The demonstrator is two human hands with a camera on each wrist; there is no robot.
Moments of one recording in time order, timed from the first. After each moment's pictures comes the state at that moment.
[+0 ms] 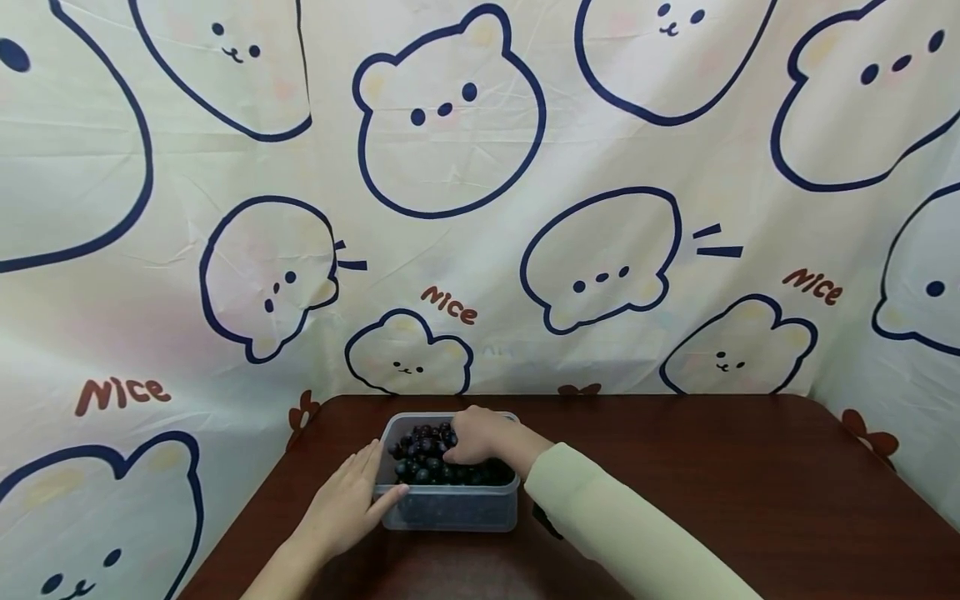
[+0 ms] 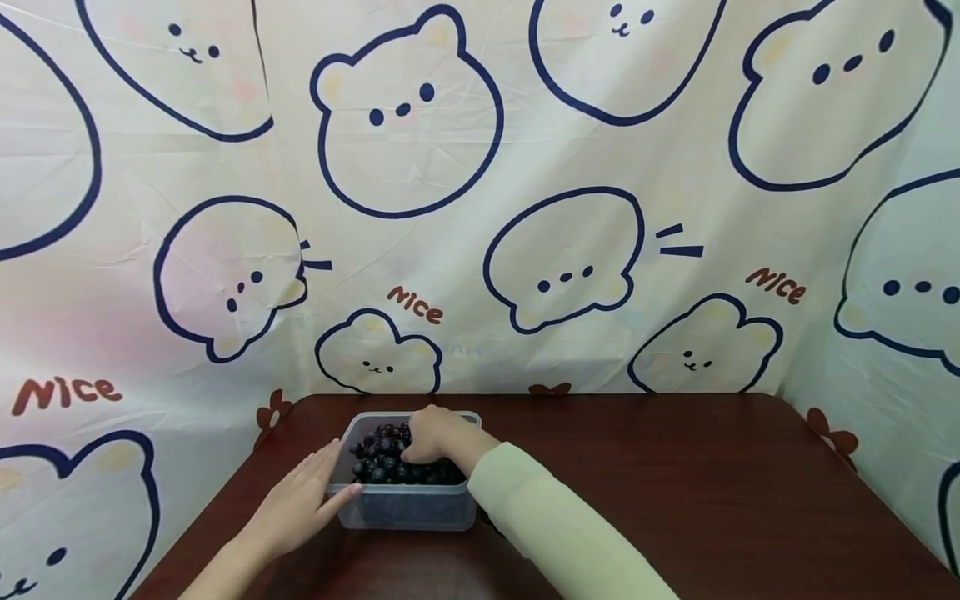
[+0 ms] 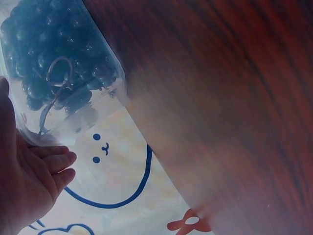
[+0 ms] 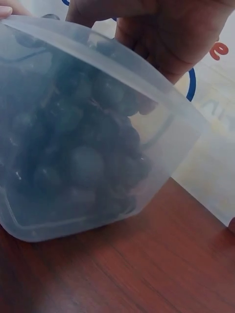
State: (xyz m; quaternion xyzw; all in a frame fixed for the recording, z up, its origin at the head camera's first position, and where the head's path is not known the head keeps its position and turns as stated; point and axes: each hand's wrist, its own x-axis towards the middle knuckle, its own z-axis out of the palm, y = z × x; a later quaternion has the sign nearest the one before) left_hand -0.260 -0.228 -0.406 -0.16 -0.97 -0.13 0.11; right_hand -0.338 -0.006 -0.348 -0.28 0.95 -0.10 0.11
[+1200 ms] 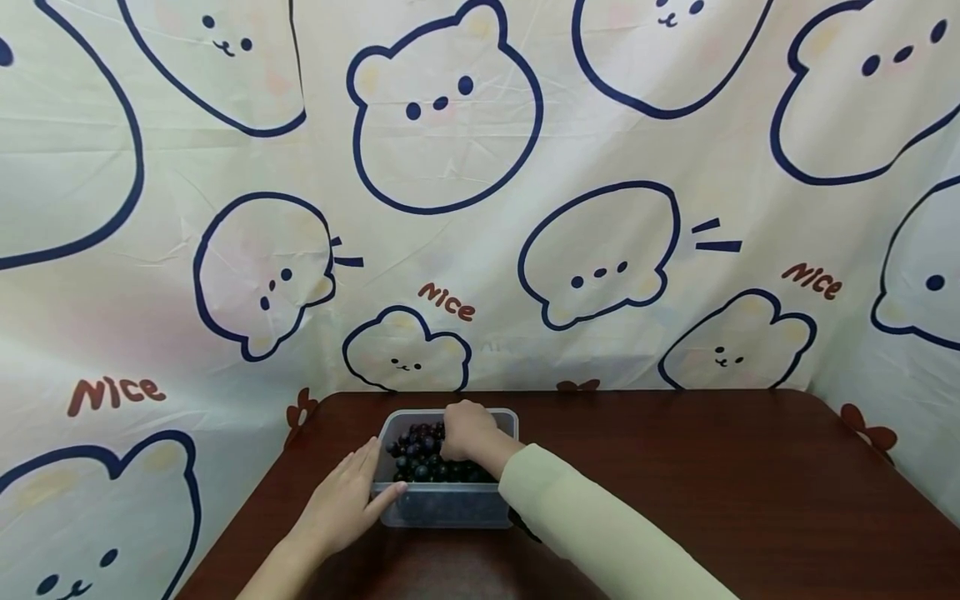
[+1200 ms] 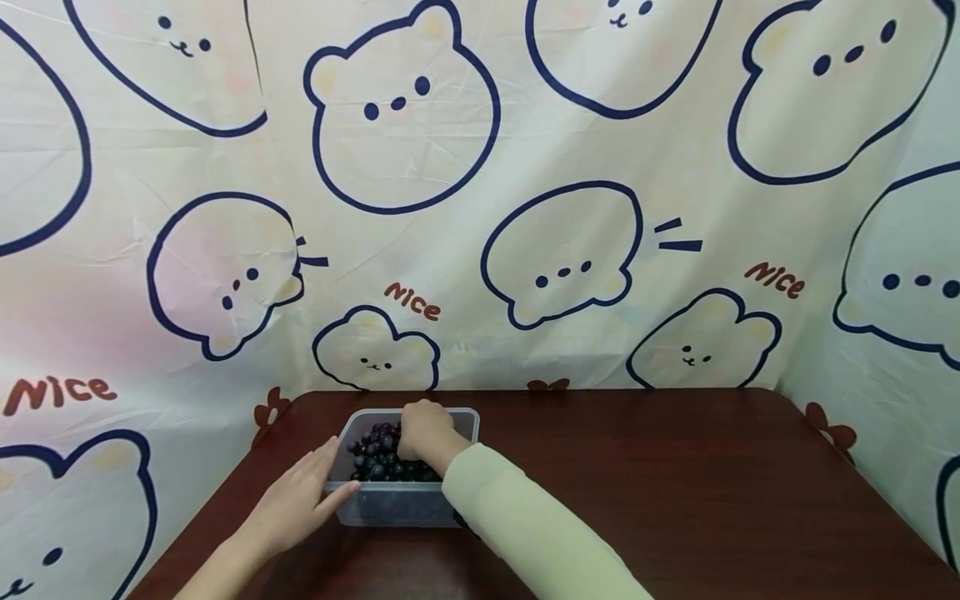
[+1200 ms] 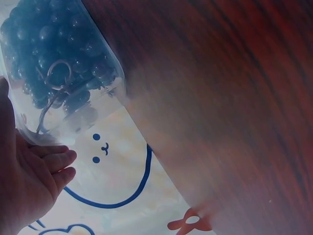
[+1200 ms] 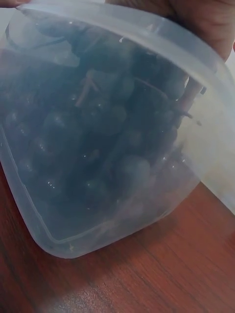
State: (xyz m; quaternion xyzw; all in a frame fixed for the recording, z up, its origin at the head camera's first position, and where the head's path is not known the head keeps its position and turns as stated) left_hand -0.263 -0.228 -0.407 -0.16 -0.97 -0.14 0.11; right_hand -0.342 -0.031 -0.363 -0.16 0.98 -0.11 0.04
